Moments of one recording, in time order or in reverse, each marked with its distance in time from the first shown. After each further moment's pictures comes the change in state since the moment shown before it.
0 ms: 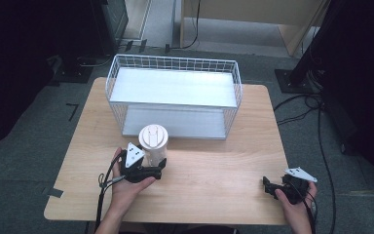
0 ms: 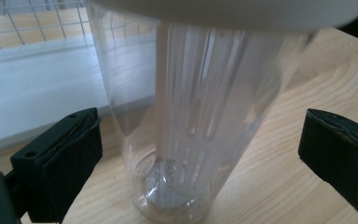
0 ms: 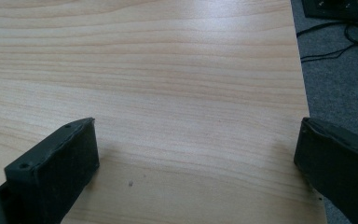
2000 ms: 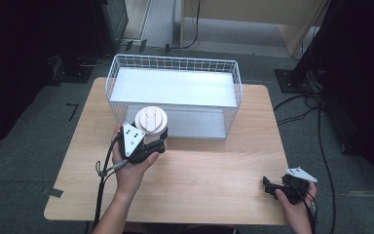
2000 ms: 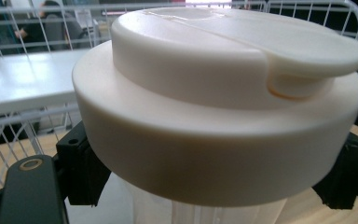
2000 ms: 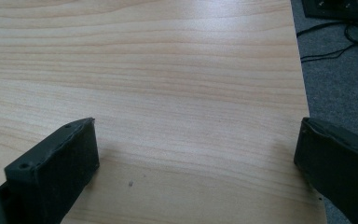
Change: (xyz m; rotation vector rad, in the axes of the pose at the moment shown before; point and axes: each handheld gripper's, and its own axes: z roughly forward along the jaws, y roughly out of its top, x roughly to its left) left arm -0.016 0.081 -0.021 -0.308 0.155 0.059; right arm 0.000 0.000 0.000 0.001 0.000 0.000
